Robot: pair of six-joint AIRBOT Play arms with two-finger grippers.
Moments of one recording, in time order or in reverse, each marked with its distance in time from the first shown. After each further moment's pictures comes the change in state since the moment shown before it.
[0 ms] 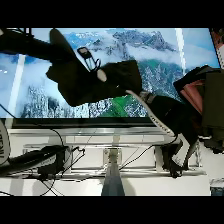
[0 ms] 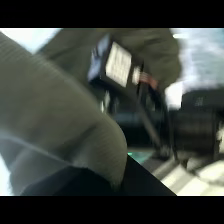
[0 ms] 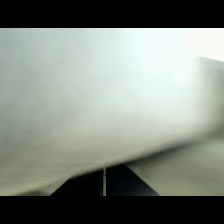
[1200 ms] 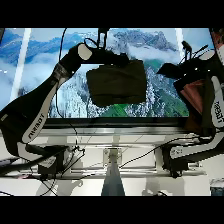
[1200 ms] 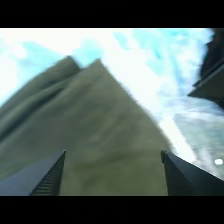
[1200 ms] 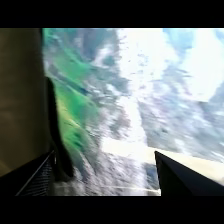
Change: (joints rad) left arm -0.457 -0.302 0.000 0.041 0.697 0.029; right arm -0.946 0.267 -0.499 0.469 0.283 -0.478
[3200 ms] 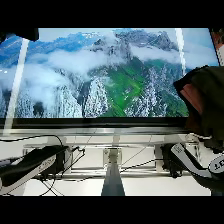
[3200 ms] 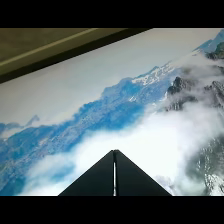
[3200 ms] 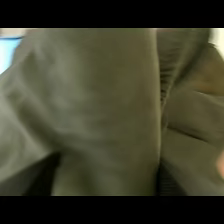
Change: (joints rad) left arm 0.288 0.602 0.000 0.819 -0.265 -0.154; right arm -0.655 0.622 0.307 -0.832 0.460 1.101
